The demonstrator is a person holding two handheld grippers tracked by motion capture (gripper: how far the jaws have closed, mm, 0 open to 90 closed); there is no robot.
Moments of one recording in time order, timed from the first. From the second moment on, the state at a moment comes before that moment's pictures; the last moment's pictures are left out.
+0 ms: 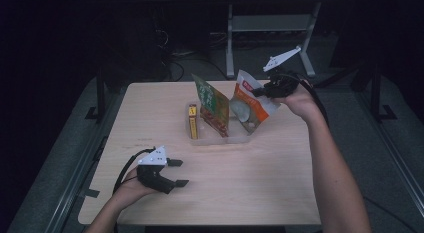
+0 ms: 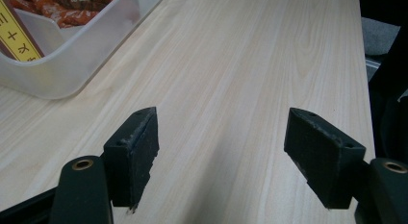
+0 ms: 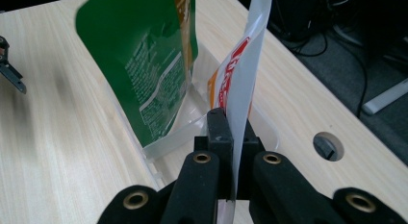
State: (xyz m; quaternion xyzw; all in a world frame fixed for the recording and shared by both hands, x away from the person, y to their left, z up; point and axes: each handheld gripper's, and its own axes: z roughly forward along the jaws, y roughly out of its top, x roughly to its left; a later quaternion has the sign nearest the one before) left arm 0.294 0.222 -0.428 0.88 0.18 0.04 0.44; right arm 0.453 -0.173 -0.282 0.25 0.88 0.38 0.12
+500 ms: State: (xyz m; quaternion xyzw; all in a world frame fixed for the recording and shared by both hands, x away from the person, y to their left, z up) left arm 0.295 0.221 -0.429 0.88 0.17 0.04 0.44; right arm 0.473 -0.161 -0.304 0.27 0.89 0.35 0.09
